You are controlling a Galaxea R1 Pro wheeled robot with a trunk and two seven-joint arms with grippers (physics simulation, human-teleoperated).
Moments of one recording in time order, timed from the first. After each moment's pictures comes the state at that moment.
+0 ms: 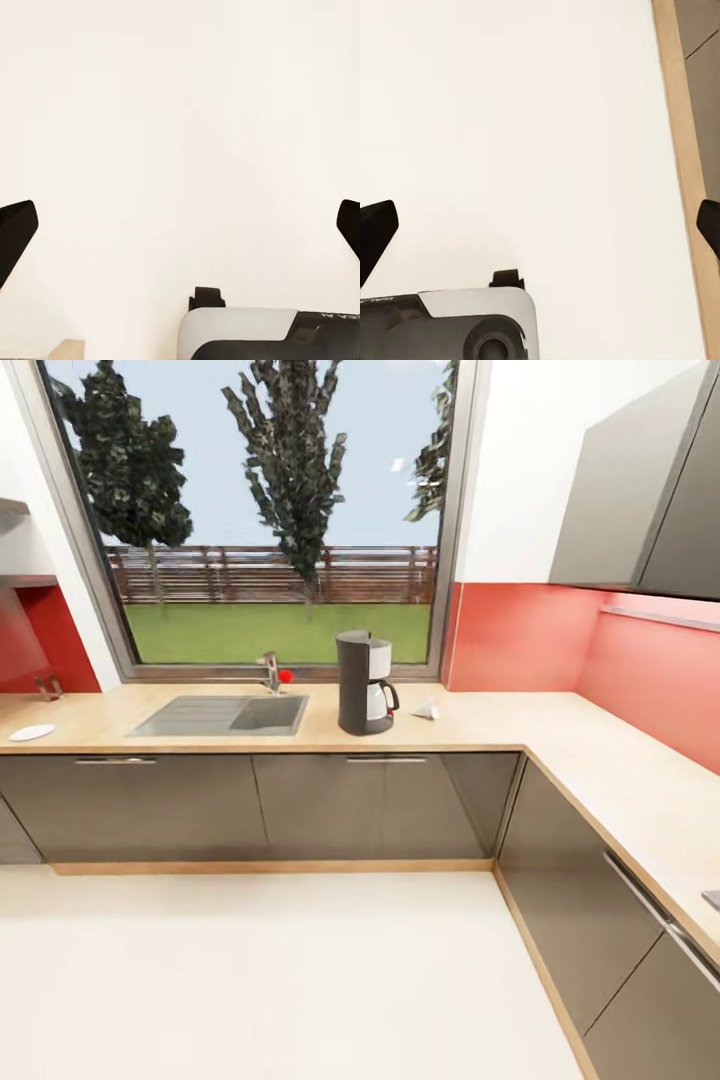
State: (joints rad) left arm -0.17 0.08 0.02 -0.36 0.05 -0.13 -0.01; right arm 0.00 -0.06 -0.10 -0.62 0.00 -0.03 0.00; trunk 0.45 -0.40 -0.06
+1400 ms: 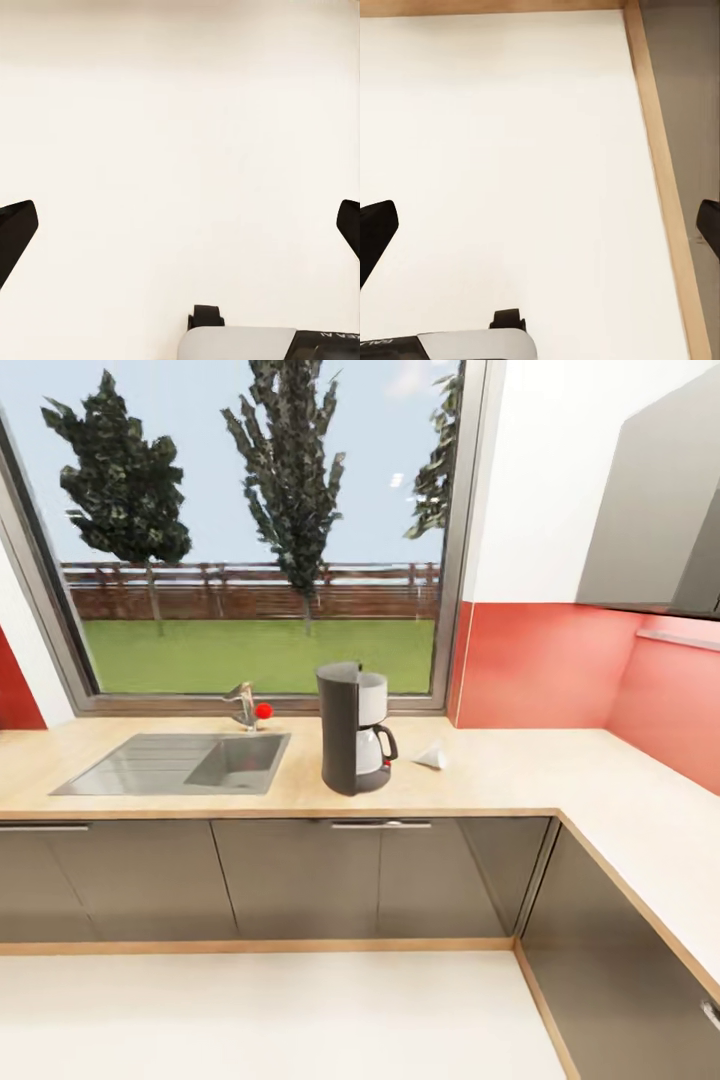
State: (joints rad) left arm -0.17 0.08 0.02 -0.36 0.05 -0.13 -0.01; right arm 0.00 -0.06 -0.10 -0.62 0.00 -0.09 0.00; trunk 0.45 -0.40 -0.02
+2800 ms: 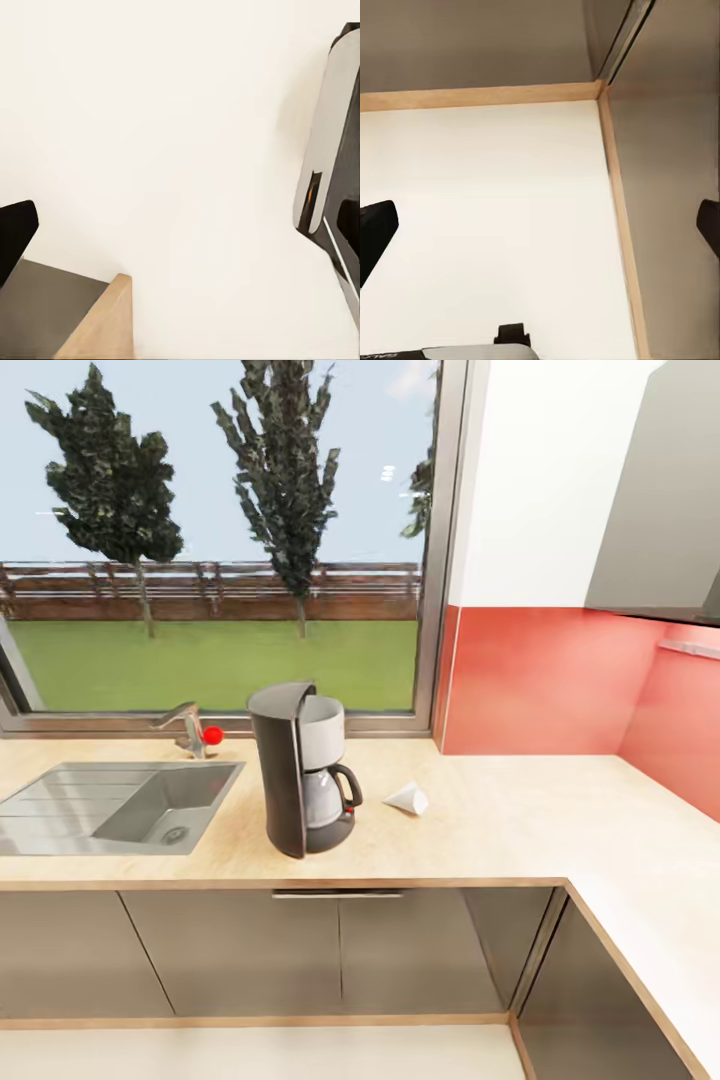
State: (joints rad) left arm -0.04 0.18 0.01 0.03 0.05 -0.11 0.13; right arm 0.00 -0.06 -0.09 -0.65 0.00 -0.10 0.00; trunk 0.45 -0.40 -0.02
